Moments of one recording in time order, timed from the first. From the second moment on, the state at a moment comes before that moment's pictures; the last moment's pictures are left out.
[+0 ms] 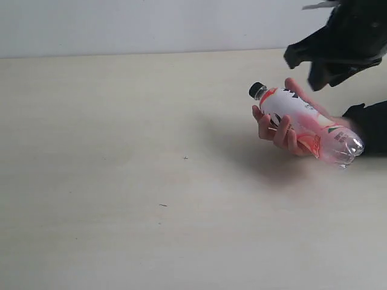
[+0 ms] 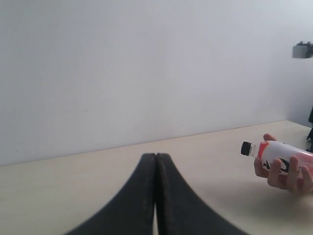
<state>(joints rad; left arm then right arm) -0.39 0.01 0.00 1.74 0.07 -1.77 0.31 1.55 -1.26 -0.01 1.05 0.02</state>
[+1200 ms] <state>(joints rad) -0.39 0.01 0.00 1.74 0.07 -1.77 0.24 0.55 -0.85 0.01 0.95 0.22</state>
